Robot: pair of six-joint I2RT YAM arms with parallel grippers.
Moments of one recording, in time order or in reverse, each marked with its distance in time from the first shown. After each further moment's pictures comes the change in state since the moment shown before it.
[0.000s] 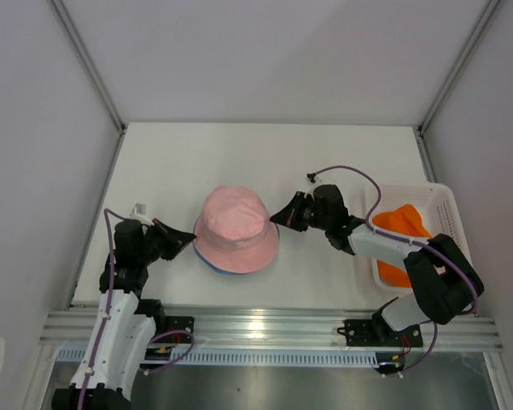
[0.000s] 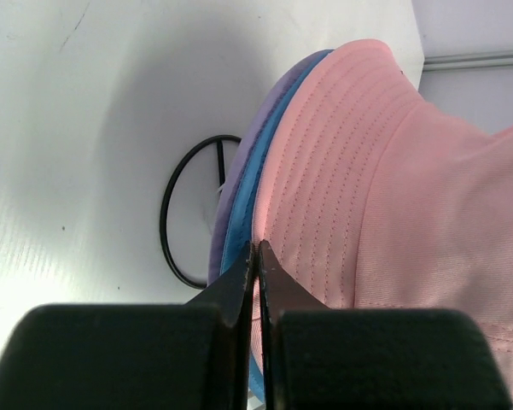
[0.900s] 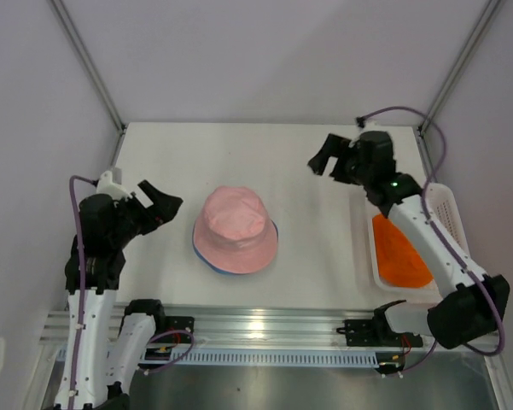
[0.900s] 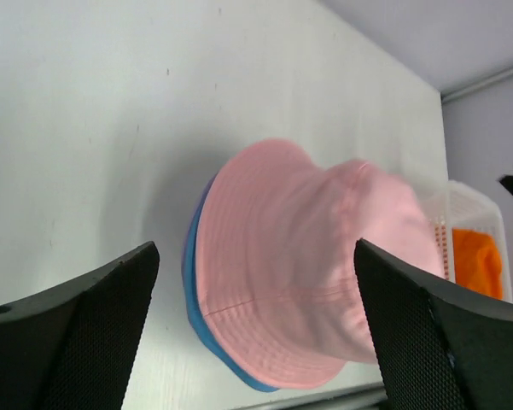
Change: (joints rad) left arm 0.000 0.064 0.456 -0.264 -0.133 0.326; right arm -0.167 -0.145 0.451 -0.631 0.220 -0.369
